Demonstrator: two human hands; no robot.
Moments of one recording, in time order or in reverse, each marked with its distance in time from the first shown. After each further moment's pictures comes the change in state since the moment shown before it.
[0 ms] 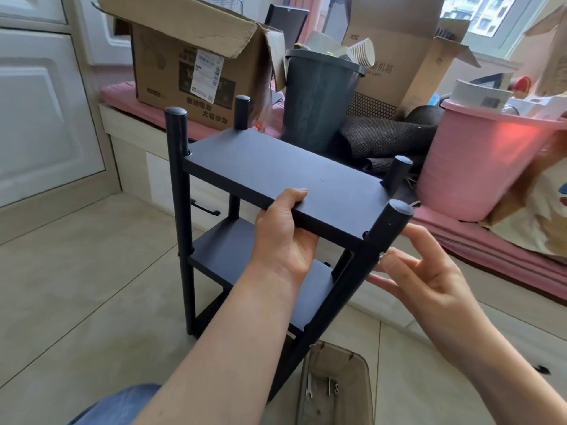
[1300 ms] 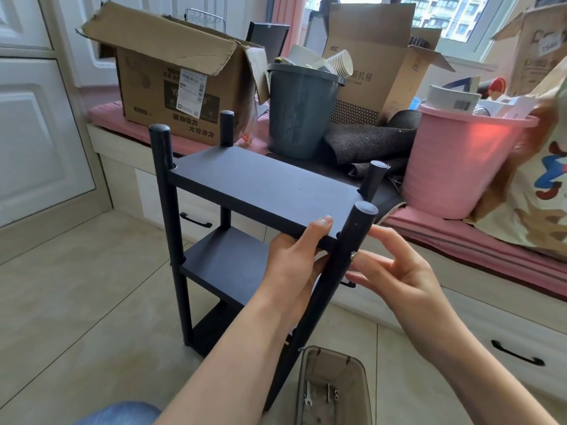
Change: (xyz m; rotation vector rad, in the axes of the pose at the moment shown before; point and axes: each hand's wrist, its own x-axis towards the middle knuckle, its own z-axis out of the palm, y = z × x) left_hand -0.027 -0.030 -0.012 0.611 -0.229 0.046; right_hand -0.001 -0.009 0.007 -0.001 0.025 0.016
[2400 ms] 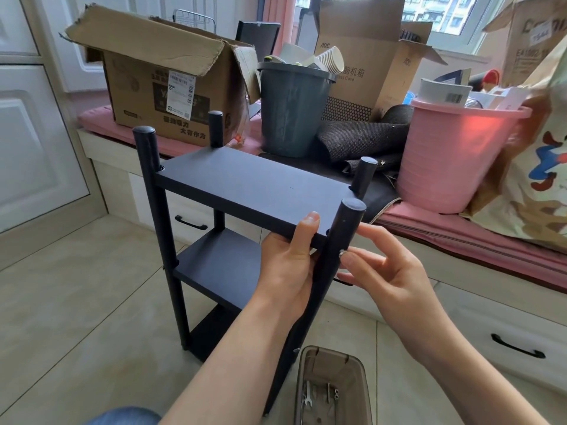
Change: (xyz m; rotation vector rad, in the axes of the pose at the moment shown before) left_hand 0.008 -0.009 0.009 -0.015 0.072 0.047; right_hand 0.000 0.003 0.001 0.013 0.052 -0.012
